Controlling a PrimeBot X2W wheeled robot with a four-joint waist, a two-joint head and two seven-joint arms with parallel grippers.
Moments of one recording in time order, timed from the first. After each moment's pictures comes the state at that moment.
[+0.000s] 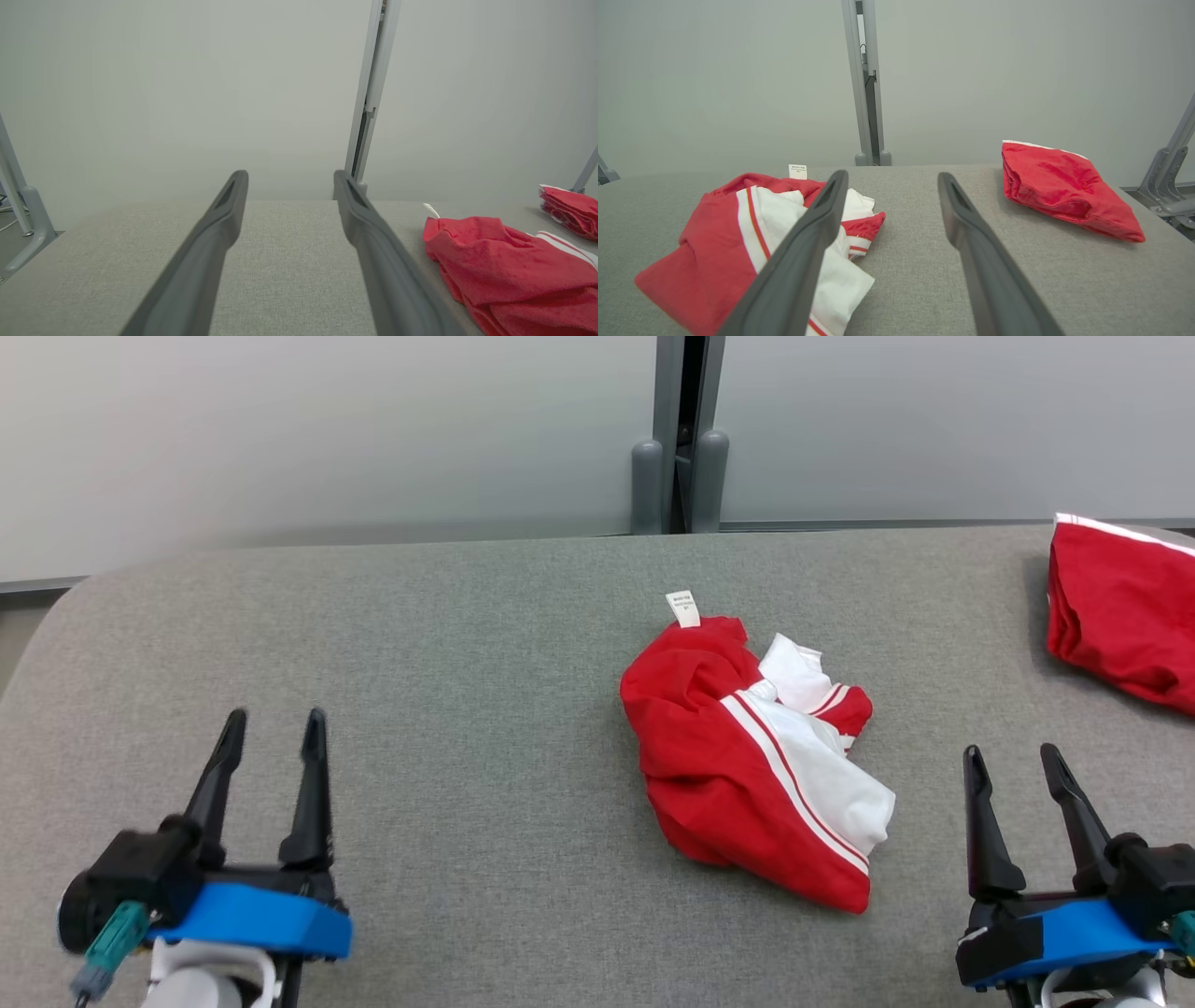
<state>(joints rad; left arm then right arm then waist) -0.24 0.34 -0.35 0.10 -0.51 0.17 -0.26 -0.01 -0.05 -0.11 -0.02 0.06 0.13 -0.09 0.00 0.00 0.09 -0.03</state>
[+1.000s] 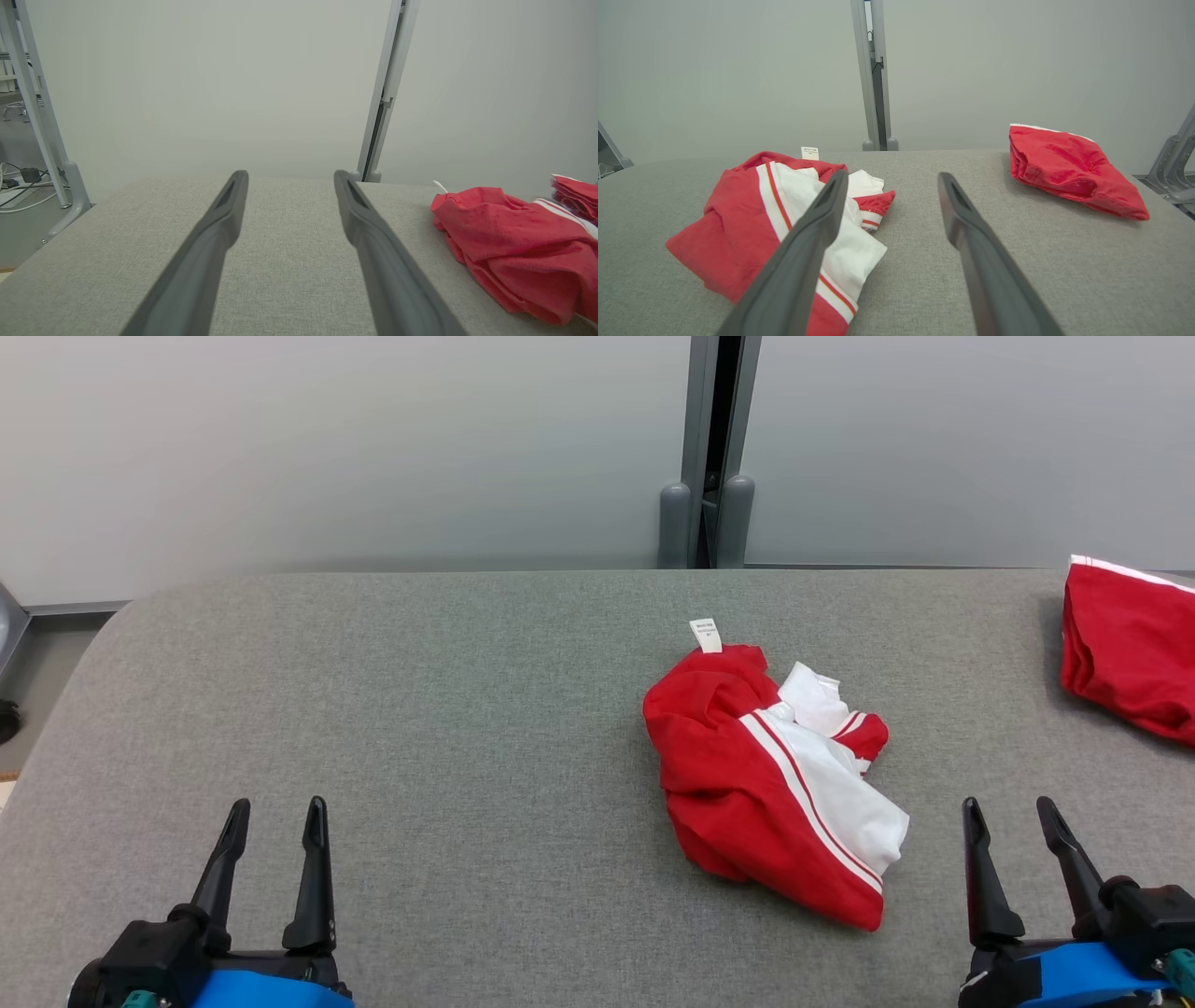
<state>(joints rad) -0.03 0.24 -0.20 0.07 -0.39 0.08 -0.26 0.07 -0.05 -0.11 -0.01 0.07 0.13 -0.08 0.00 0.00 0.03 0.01</state>
